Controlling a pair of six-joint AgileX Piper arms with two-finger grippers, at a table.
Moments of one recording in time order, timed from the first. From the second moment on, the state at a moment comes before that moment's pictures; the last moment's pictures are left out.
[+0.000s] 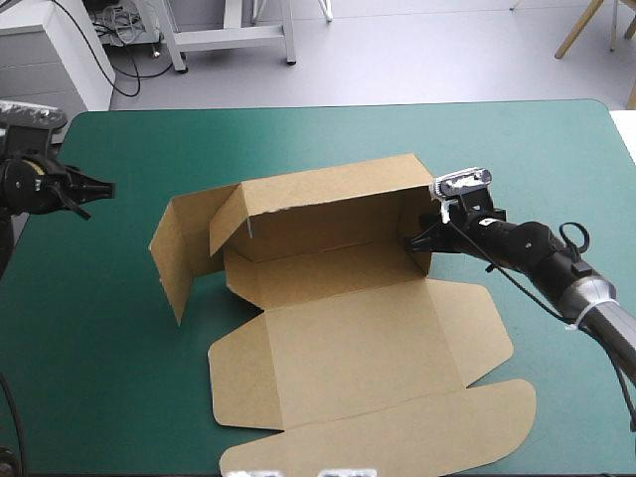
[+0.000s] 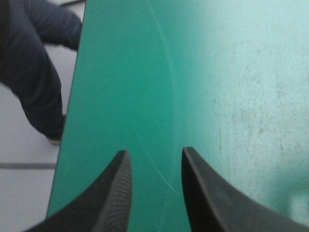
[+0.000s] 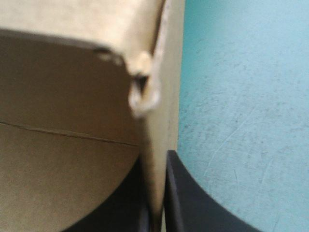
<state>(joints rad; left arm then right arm) 0.11 1.34 -1.45 0.14 1.02 0.04 0.21 1.43 -0.93 0.85 0.31 -0.88</state>
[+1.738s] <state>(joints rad) 0.24 1.34 -1.18 -0.25 0.84 0.26 0.13 1.56 -1.45 0.21 1.16 -0.15</state>
